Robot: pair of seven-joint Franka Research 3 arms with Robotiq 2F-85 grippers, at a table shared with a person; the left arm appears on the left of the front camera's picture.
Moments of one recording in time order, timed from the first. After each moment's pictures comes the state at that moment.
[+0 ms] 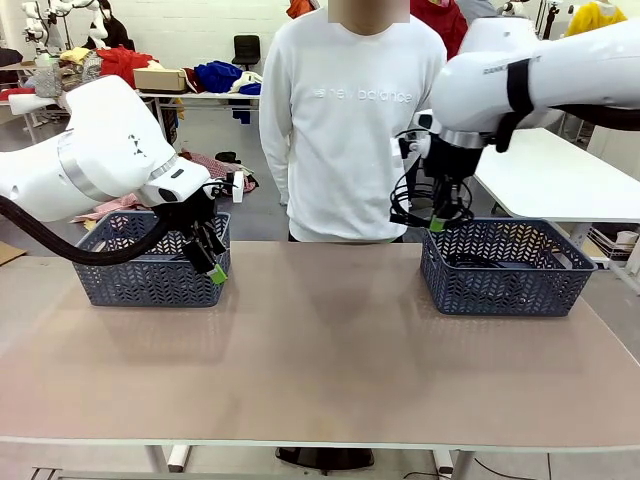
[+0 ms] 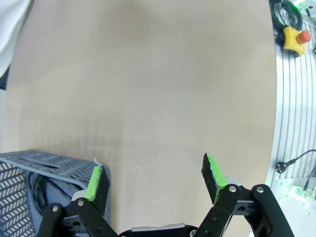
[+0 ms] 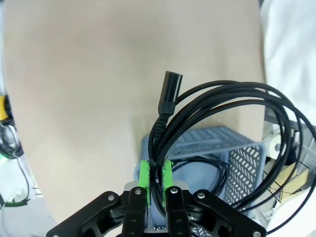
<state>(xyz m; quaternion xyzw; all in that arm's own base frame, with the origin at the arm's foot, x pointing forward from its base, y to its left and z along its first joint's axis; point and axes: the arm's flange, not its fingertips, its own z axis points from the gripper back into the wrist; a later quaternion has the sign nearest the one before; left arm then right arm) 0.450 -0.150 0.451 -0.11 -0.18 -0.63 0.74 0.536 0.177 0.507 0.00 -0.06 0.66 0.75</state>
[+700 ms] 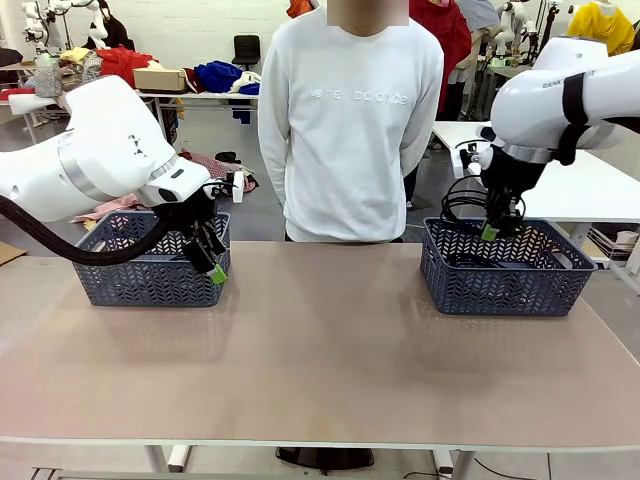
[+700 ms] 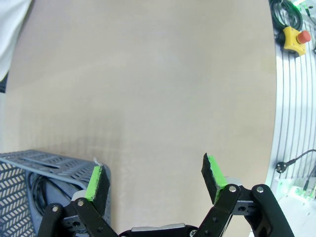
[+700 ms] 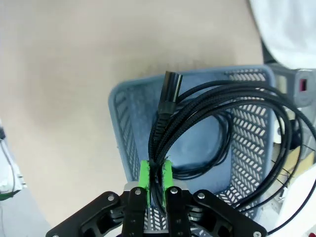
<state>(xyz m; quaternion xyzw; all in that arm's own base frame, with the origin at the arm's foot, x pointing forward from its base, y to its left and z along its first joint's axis) 0.451 -0.151 0.450 -0.11 -0.18 -0.63 0.74 0.539 0.066 0.484 -0.01 -0.08 0.64 0.77</state>
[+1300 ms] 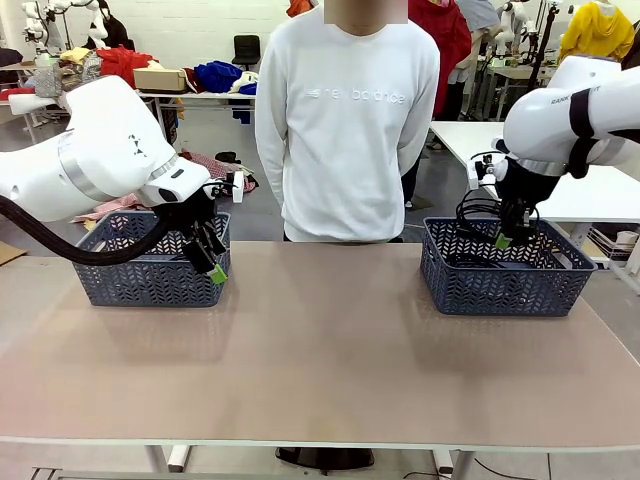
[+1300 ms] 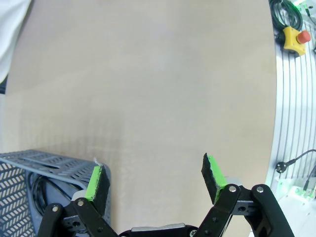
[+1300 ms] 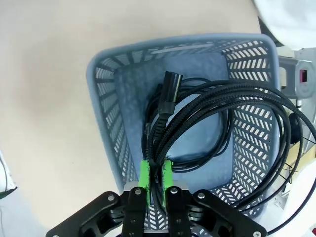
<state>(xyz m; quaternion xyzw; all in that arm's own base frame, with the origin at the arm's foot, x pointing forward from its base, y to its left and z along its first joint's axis) 0.451 -0.151 0.450 -0.11 -0.18 -0.63 0.74 0.548 0.038 0.459 -0.02 -0.08 0.63 0.77</state>
